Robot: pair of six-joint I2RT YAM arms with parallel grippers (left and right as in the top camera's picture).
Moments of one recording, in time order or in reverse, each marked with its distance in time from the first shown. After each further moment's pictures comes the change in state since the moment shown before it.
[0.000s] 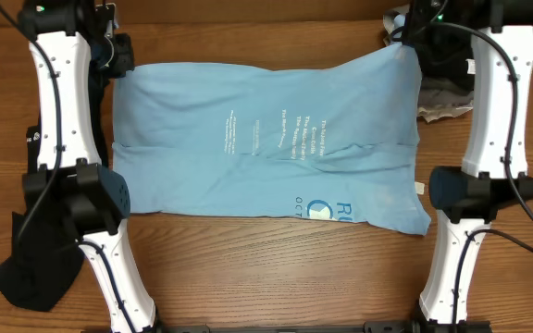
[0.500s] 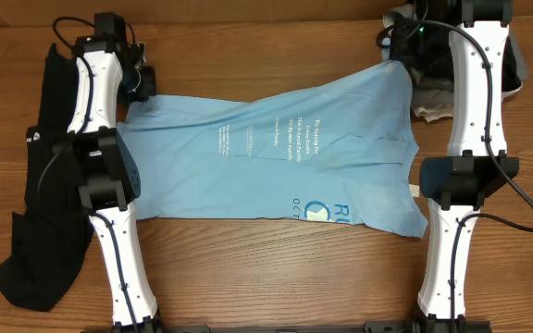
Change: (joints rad) left arm -0.005 0.316 -0.103 0.327 0.002 0.073; right arm 0.000 0.178 0.003 0.001 0.011 -0.056
